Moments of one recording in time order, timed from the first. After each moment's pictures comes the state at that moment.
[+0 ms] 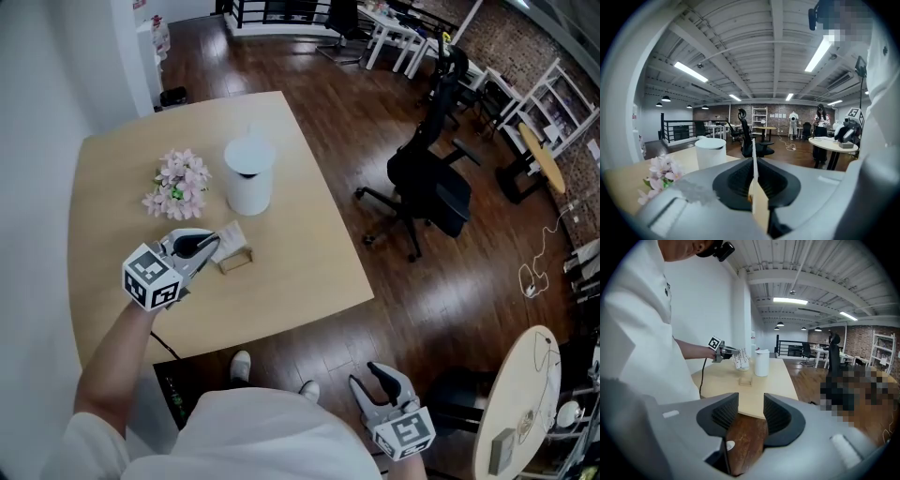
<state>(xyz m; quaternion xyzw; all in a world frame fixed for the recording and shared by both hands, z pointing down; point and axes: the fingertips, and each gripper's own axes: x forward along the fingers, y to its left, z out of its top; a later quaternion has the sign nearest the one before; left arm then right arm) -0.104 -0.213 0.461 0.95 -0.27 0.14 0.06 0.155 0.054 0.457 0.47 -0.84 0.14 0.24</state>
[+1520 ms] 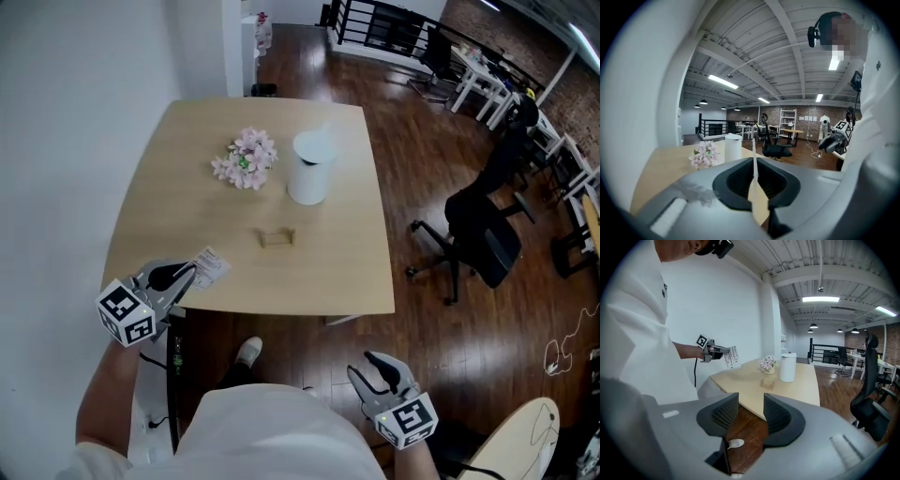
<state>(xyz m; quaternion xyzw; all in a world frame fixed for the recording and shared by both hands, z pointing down) -0.181 -0.011 0.423 0.87 -0.46 0.12 0.10 0.161 0.059 0.462 0.27 -0.93 0.10 0.22</state>
